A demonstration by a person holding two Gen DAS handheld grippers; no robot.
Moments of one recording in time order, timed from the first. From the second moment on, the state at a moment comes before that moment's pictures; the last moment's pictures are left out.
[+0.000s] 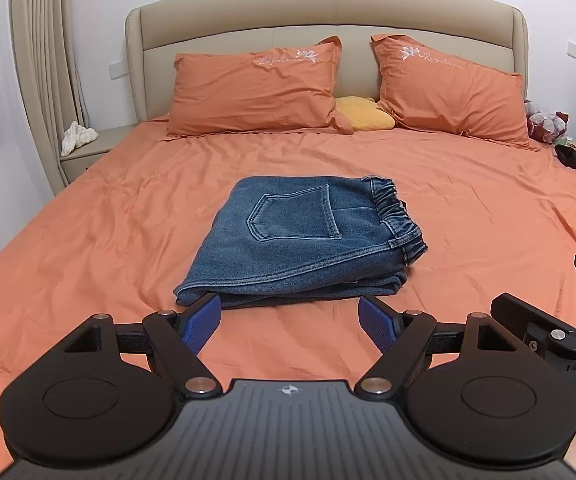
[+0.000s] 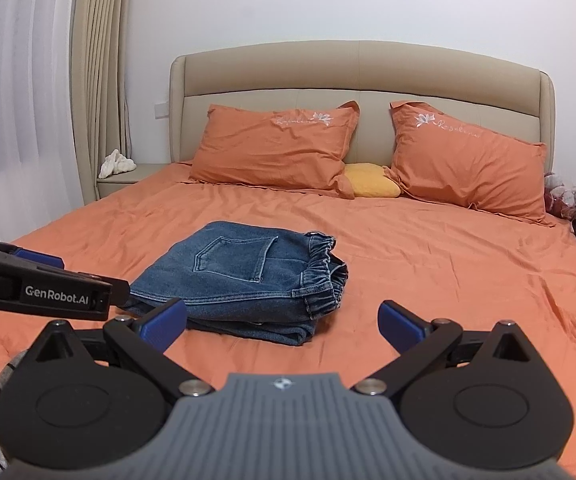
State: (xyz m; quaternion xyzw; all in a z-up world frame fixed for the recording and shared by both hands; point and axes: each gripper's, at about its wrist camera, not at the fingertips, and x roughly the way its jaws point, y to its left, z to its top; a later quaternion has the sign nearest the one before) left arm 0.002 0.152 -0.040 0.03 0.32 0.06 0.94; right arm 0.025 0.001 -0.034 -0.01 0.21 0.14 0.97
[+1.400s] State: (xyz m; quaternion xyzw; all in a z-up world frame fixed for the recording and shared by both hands) left arm 0.000 0.149 -0.031 0.04 0.32 0.06 0.95; right arm 0.019 -0.006 -0.029 0.00 0.21 0.14 0.97
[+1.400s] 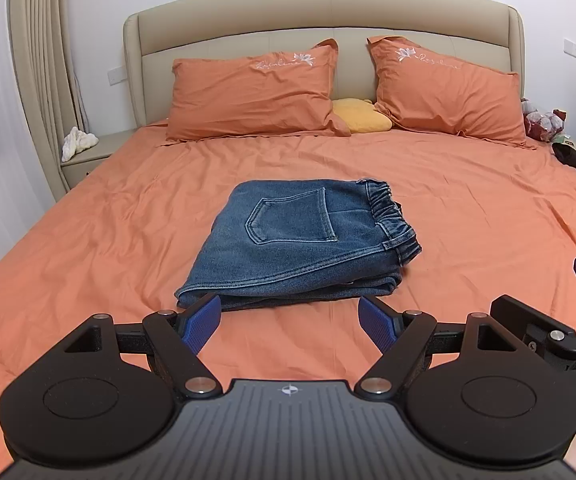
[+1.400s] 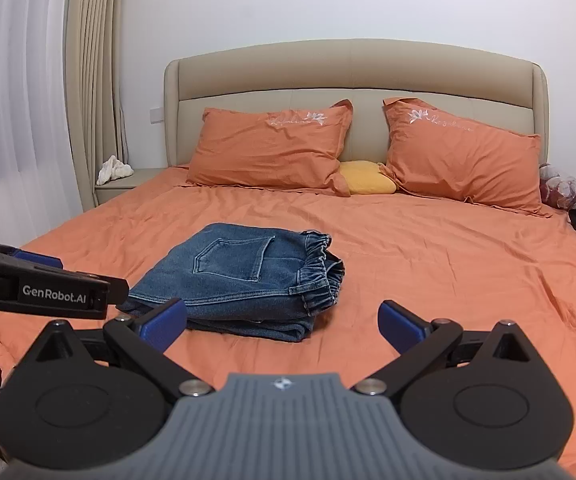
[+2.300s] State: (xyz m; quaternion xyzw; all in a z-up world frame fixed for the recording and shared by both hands) left arm -0.007 0.137 -0.033 0.04 0.32 0.06 0.95; right arm 0.024 -0.007 -0.033 0.01 0.24 0.12 0.96
